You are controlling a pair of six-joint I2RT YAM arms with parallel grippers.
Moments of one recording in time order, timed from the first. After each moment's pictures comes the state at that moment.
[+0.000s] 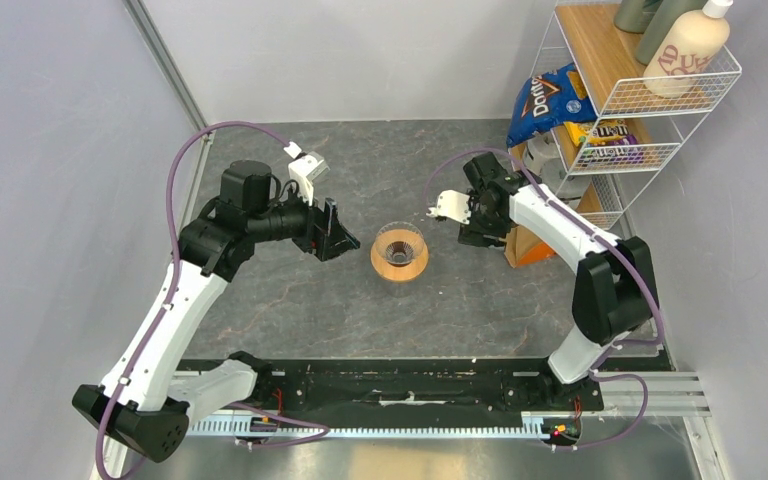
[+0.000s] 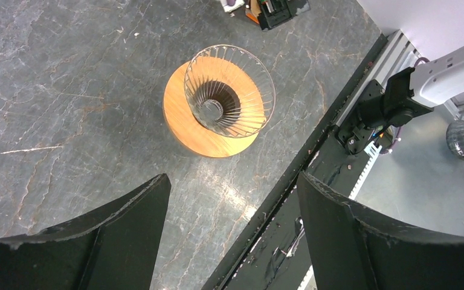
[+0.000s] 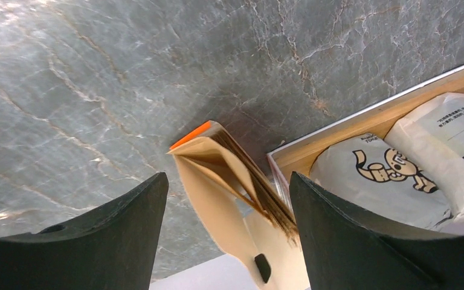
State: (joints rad) left arm -0.40 1.05 1.24 -0.75 0.59 -0.07; right arm 0.41 1.65 1.31 -0.91 0.11 -0.96
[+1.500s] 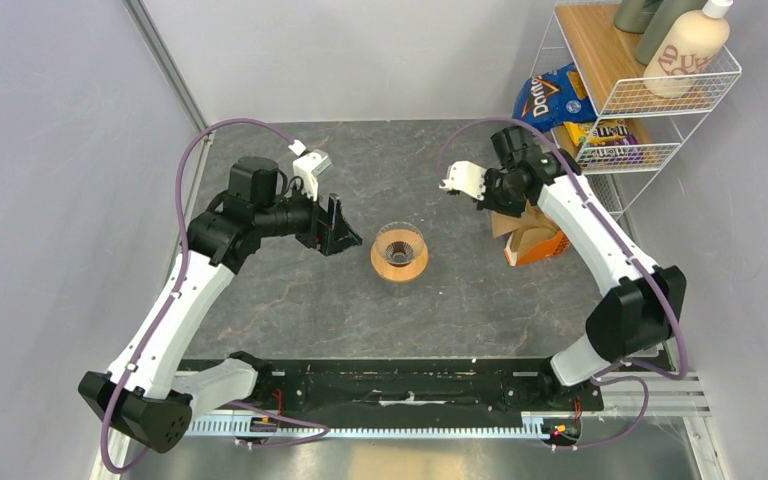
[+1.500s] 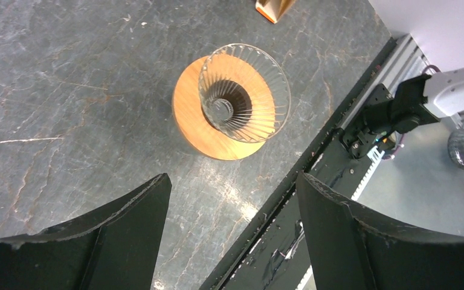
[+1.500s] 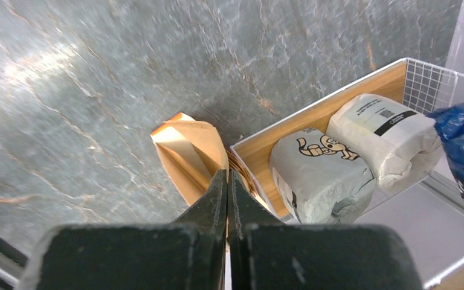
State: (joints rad) left arm -0.39 1.10 1.24 -0.74 0.57 -0.09; right arm 0.33 1.56 1.49 -1.03 -0.05 -1.04
